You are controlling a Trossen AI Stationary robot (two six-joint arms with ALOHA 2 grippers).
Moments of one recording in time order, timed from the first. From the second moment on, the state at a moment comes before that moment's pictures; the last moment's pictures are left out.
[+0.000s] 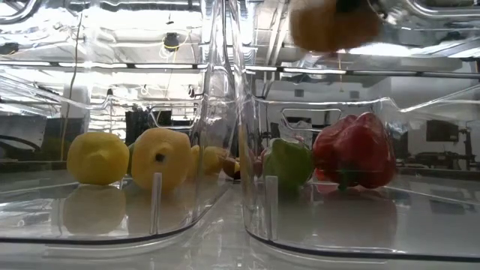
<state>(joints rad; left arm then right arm) -0.25 0.65 0.64 0.13 -0.49 0.39 0.50 1.48 1.18 -0.60 0.40 0.59</state>
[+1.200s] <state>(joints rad) -0.25 0.65 0.64 0.10 -0.49 0.40 -0.06 1.53 0.84 -0.38 0.10 0.24</state>
